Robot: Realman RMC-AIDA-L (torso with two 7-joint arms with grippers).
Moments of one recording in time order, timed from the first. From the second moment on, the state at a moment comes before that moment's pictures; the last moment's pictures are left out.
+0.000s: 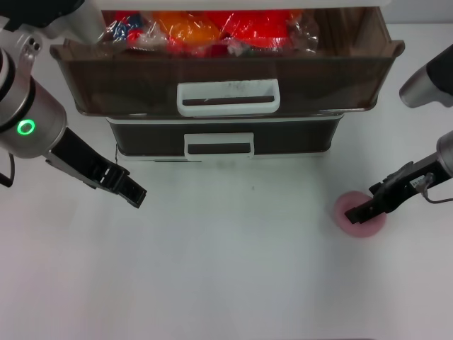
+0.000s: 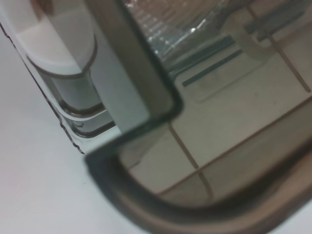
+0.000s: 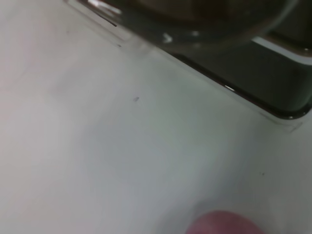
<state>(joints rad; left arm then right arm) -0.57 -2.05 1.47 1.61 -0.51 -1.80 0.14 0.65 2.06 -1.02 -0.78 0.54 1.39 -1.00</state>
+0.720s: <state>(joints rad) -0.58 -2.05 1.47 1.61 -0.51 -1.80 0.14 0.67 2.06 -1.05 -0.72 0.54 1.35 -1.00</state>
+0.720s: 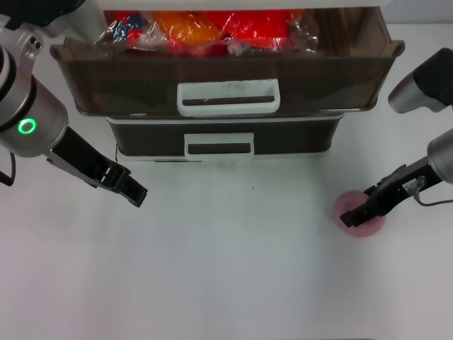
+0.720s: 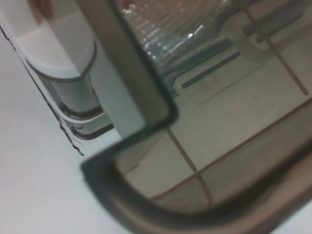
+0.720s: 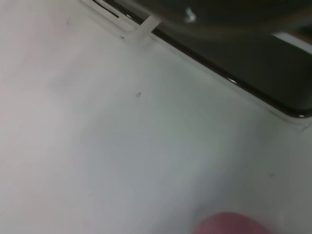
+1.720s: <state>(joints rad) -0.57 -2.05 1.47 1.61 -0.51 -1.80 0.14 0.67 2.06 -1.07 -0.73 0.54 1.33 -1.00</state>
